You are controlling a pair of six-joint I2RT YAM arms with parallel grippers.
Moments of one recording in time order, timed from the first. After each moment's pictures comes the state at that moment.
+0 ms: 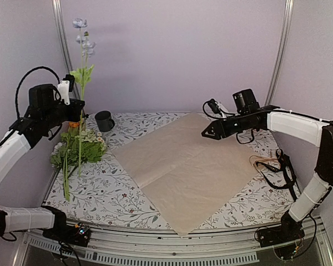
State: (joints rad) left arm -0.22 1.04 1.05 -0.29 -0.02 -0.02; right arm 0.47 1.64 1.28 -0.39 -0.56 0.02
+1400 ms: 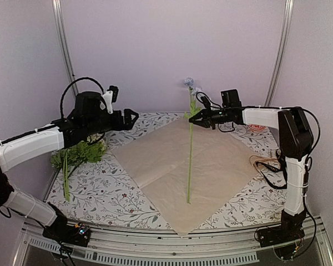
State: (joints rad) left arm -0.59 1.35 1.03 -0.02 -0.02 -0.30; right arm 0.39 2.10 1.60 -0.02 -0.91 0.66
